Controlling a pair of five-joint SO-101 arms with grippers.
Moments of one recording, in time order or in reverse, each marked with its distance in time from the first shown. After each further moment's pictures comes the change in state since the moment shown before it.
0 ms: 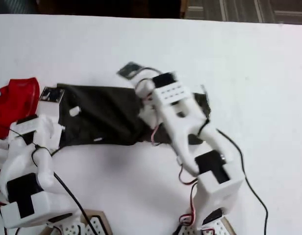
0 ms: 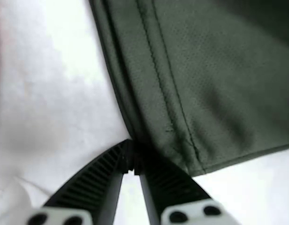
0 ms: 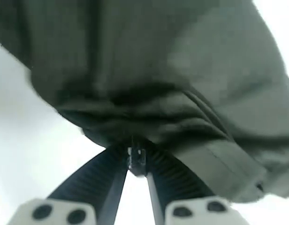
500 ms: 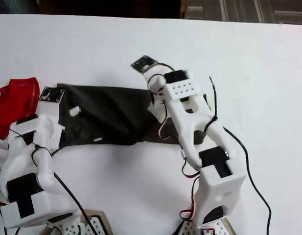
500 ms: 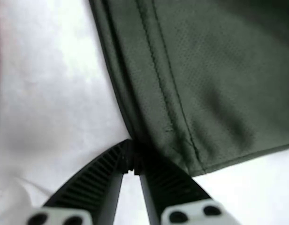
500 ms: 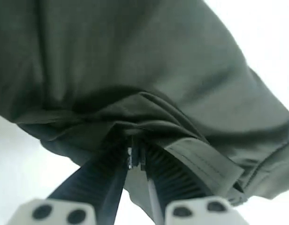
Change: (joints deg) left arm 0.0 0.0 0.0 0.0 0.0; right arm 4.1 1.8 0.0 -4.0 -0.1
